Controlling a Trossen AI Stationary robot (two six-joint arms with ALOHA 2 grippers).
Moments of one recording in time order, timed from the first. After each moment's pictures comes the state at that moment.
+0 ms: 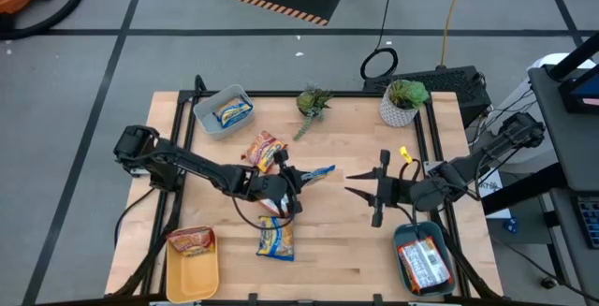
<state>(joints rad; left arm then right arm) -0.23 1.68 1.02 0.13 -0.56 0.02 0.55 1.08 0.90 -0.14 0.73 -0.06</state>
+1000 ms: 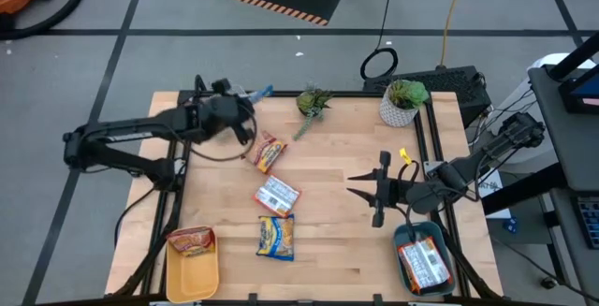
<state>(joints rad) 0.24 1.14 1.02 -0.47 -0.65 0.43 0.55 1.08 0.90 -0.23 0.73 0.00</state>
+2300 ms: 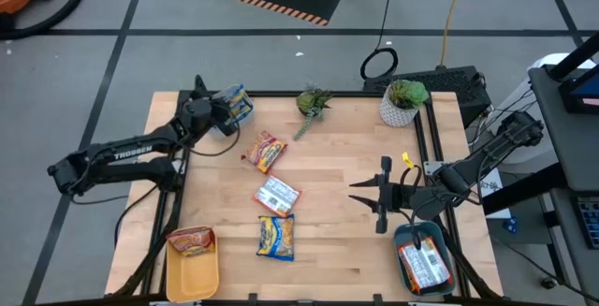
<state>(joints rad) 0.65 0.93 0.38 0.15 -0.45 0.50 0.60 1.08 0.90 -0.24 0.73 0.07</state>
